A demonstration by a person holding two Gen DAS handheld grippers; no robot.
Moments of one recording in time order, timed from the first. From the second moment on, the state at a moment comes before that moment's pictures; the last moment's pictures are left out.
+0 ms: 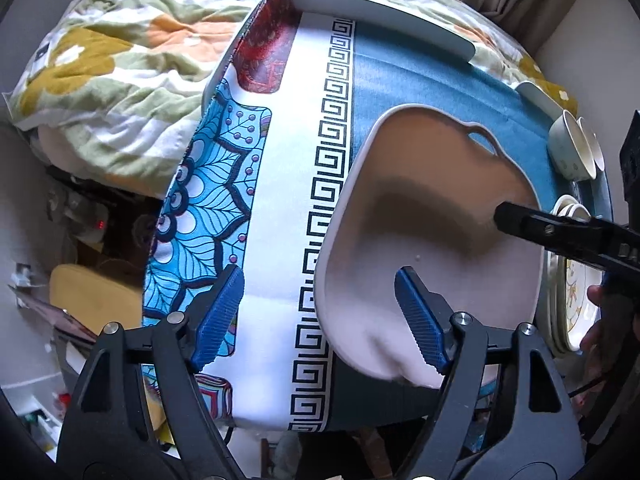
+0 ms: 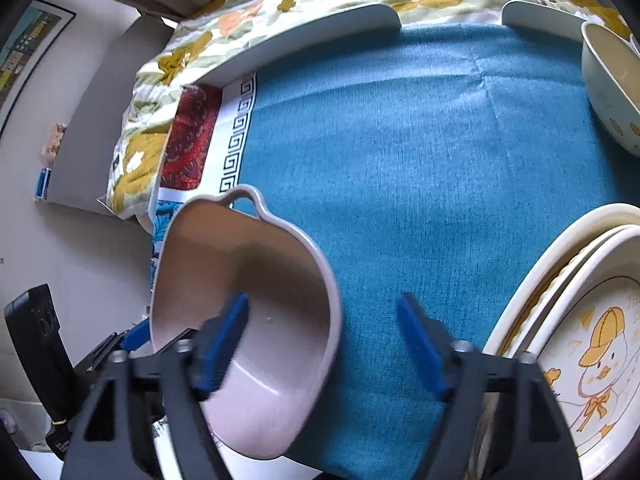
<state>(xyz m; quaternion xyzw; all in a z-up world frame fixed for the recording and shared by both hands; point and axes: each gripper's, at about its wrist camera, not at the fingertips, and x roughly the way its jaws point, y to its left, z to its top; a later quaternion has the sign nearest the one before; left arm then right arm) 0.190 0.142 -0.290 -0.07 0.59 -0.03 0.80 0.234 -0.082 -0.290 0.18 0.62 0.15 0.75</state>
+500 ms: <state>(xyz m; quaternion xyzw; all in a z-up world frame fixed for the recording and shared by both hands) 0.136 0.116 -0.217 -0.07 0.54 -0.04 0.84 0.186 -0.094 -0.223 0.13 0.54 0.19 0.81</state>
